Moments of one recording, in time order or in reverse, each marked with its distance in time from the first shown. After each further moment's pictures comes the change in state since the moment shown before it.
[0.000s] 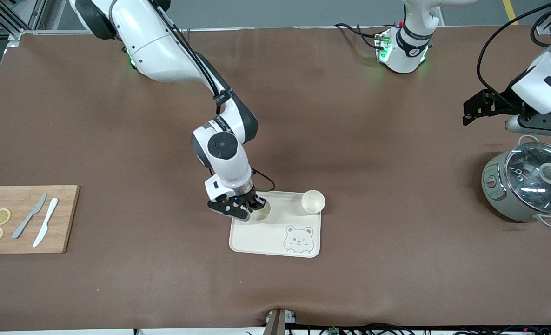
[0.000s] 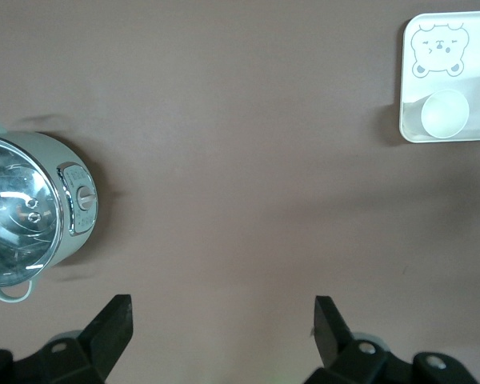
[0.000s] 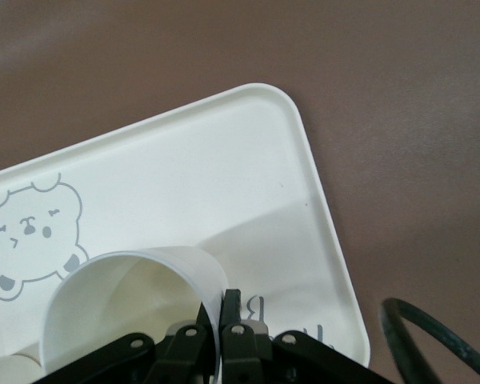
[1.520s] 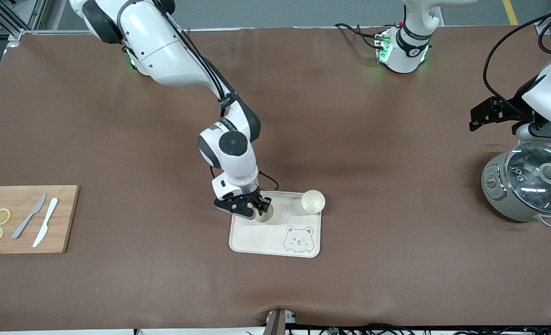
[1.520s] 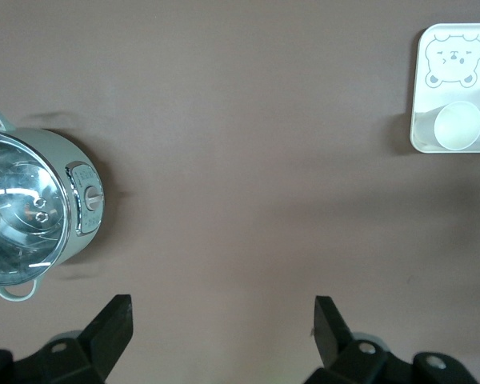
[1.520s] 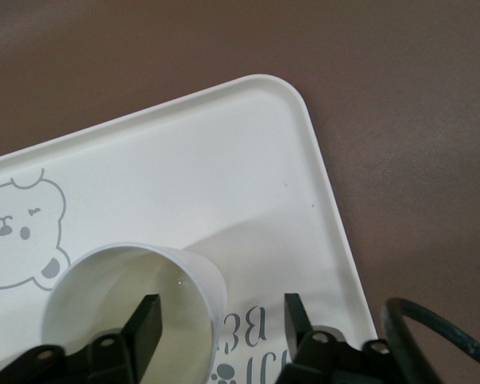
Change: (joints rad) left arm 0.000 0.038 0.024 0.037 0.000 -0.002 -0.007; right arm 0.019 0.035 -0.003 0.001 -0.108 0.031 0.074
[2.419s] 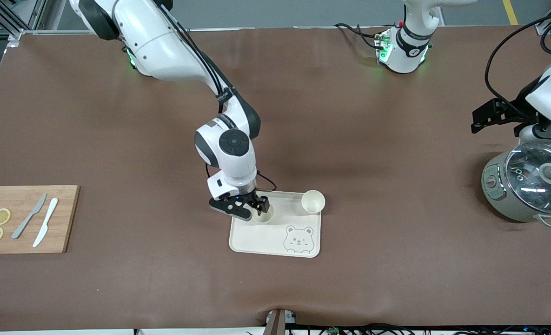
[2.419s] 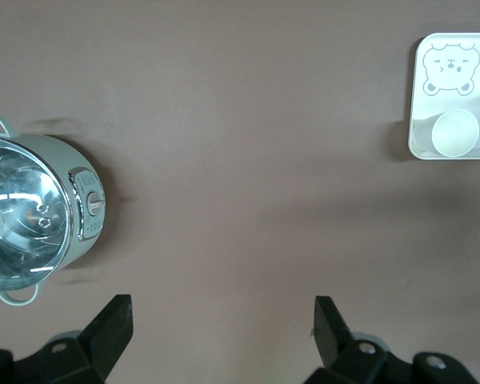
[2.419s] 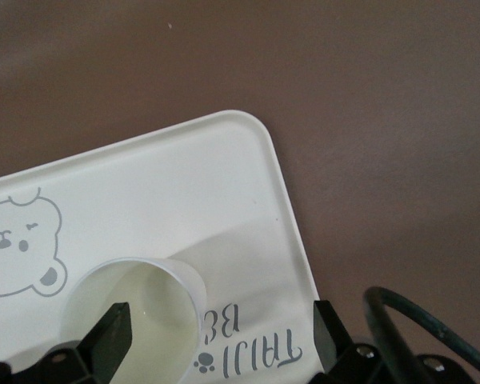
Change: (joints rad) left arm 0.000 0.010 0.001 0.021 0.000 0.000 0.000; right arm 0.000 -0.066 -0.008 0.069 -0.011 -0.224 -0.022
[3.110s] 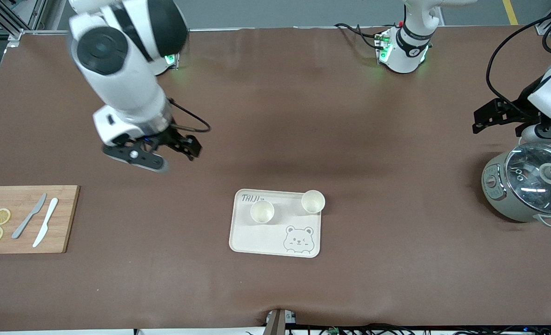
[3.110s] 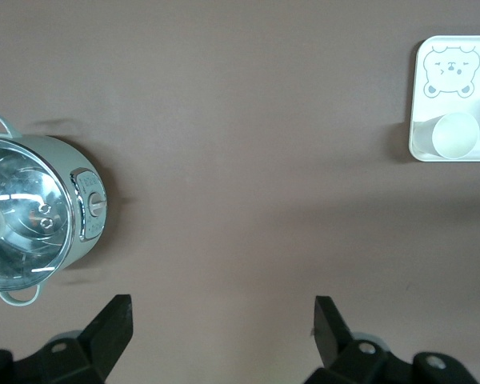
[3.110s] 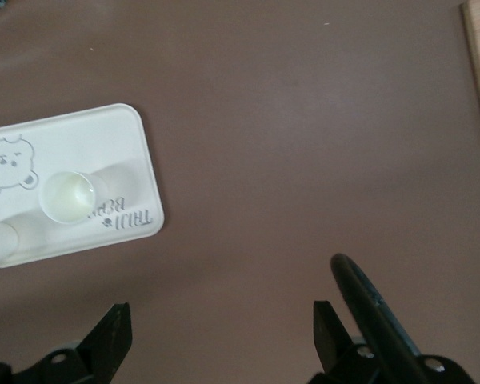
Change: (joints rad) left arm 0.001 0.001 0.002 0.004 0.000 -0.001 0.000; right arm -0.153 -0.538 -0.006 -0.073 0.143 -0.650 -0.363
